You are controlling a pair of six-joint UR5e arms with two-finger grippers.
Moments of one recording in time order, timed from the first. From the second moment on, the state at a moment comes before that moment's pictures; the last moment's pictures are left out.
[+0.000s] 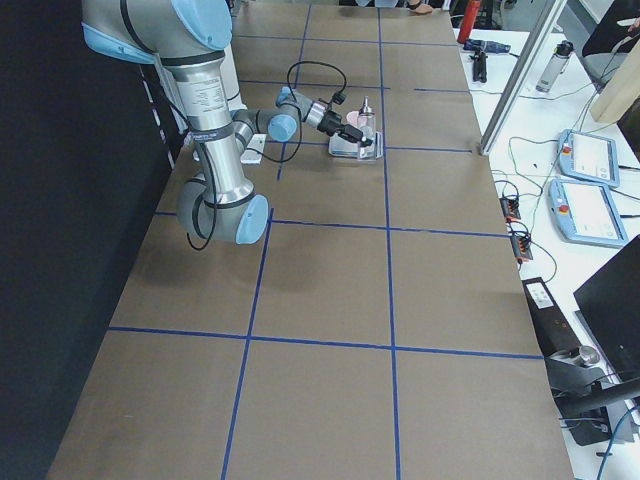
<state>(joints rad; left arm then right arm) -1.60 -1.41 -1.75 -1.61 -2.36 0.06 0.27 -1.13 1.83 -1.59 0.56 0.74</state>
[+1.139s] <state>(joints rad) -1.60 -1.41 -1.75 -1.61 -2.36 0.06 0.26 -1.07 1.72 -1.76 0.38 0.74</state>
